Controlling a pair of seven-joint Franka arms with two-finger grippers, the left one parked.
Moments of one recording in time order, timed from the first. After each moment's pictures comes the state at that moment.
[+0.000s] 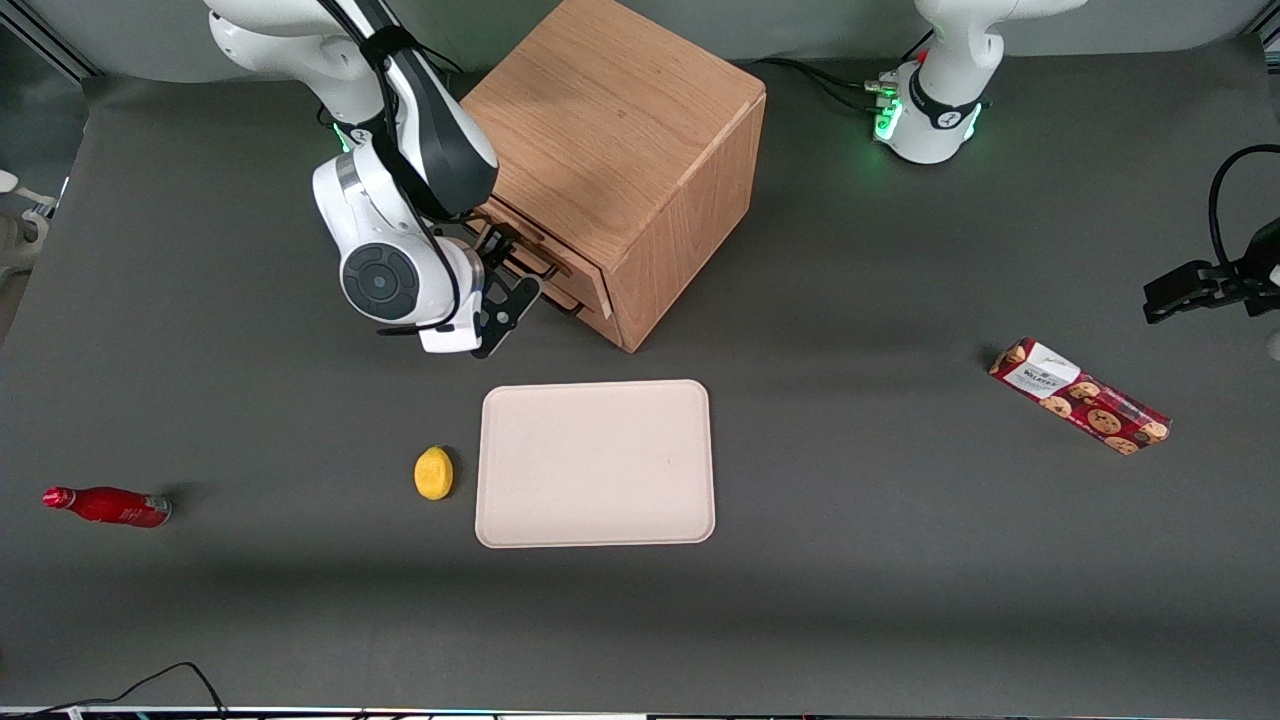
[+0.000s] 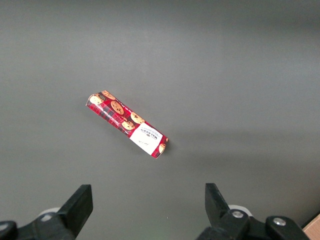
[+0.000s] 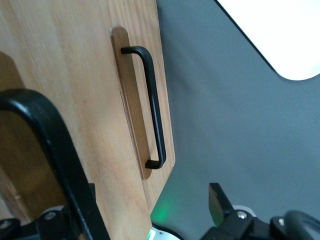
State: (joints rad) arm 0.70 0.28 -0.24 -1.80 0.29 1.61 -0.46
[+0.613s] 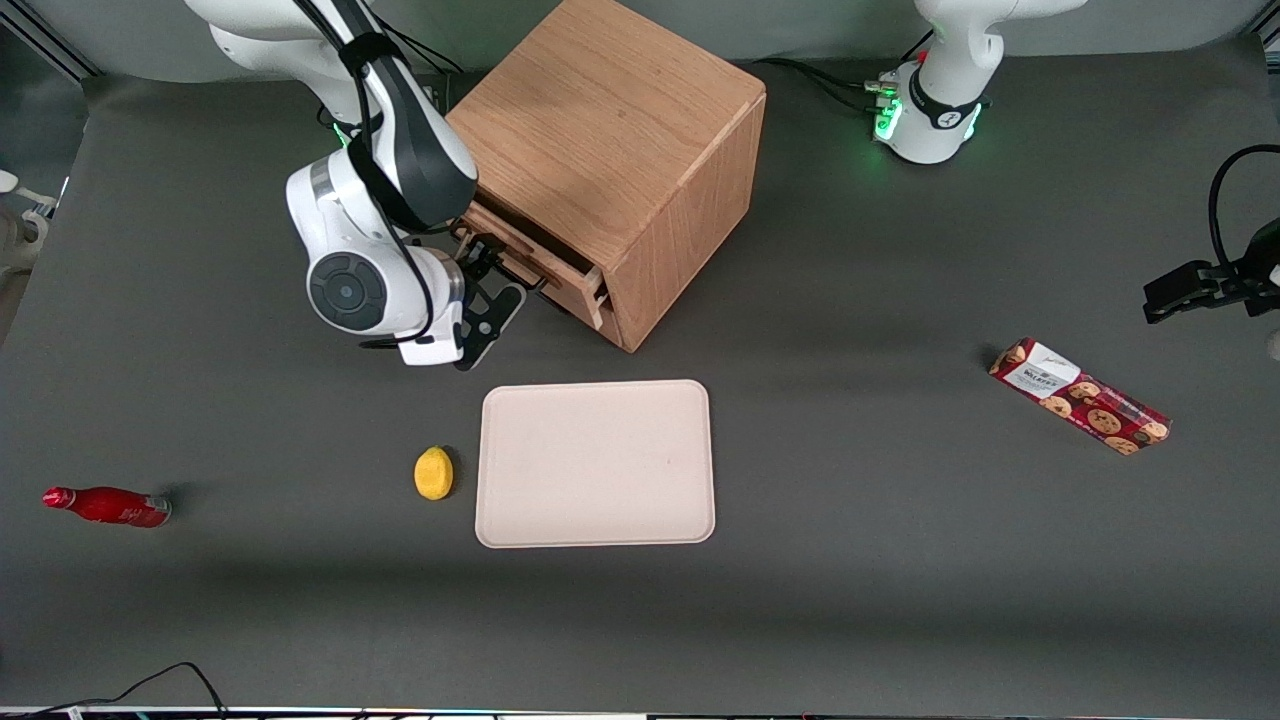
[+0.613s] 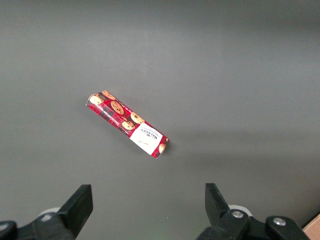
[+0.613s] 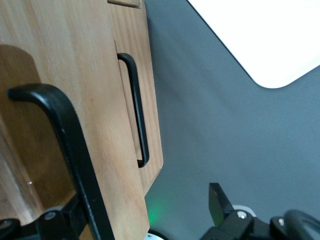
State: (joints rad) arm 0.68 0.29 -0.26 -1.77 0.29 1.61 -0.52
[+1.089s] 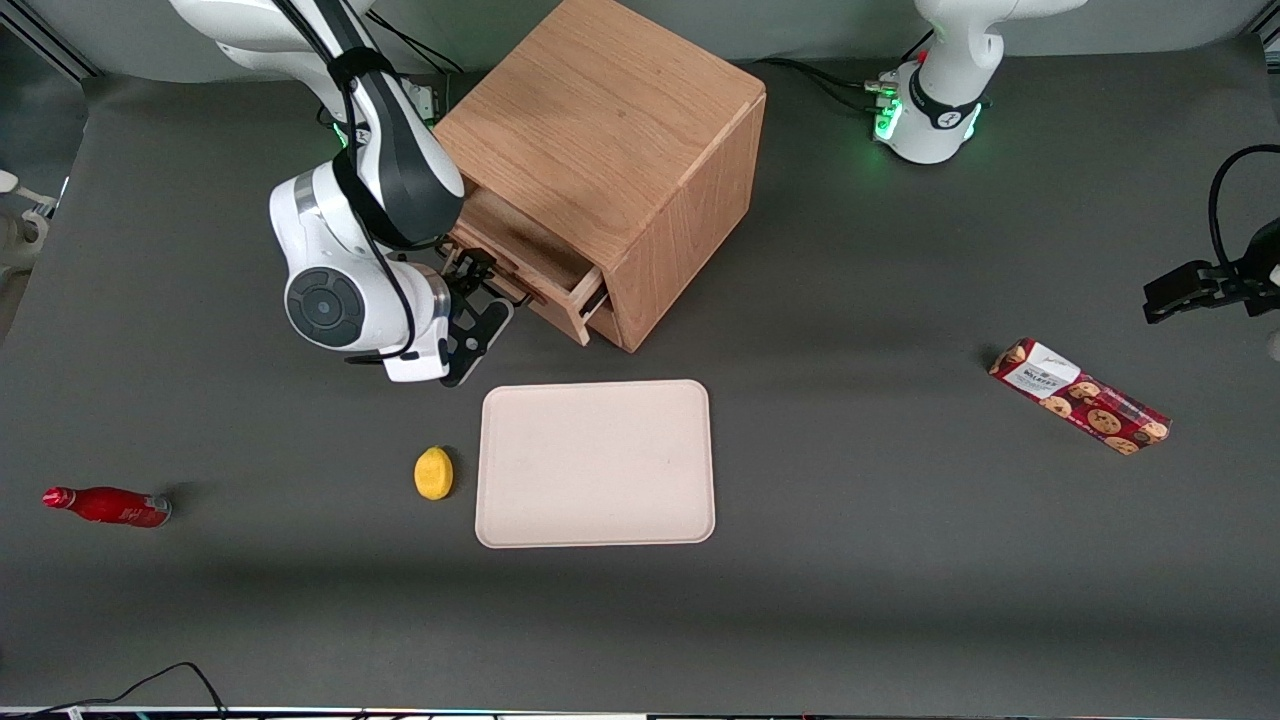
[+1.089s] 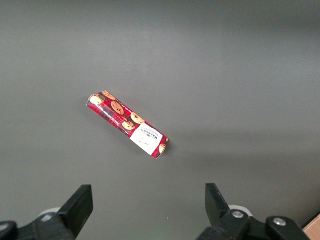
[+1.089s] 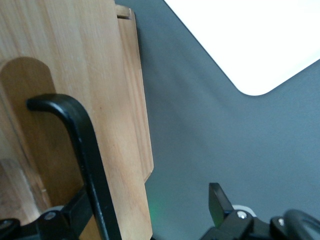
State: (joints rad) arm 0.66 0.32 -0.28 -1.72 0.29 1.61 -0.55
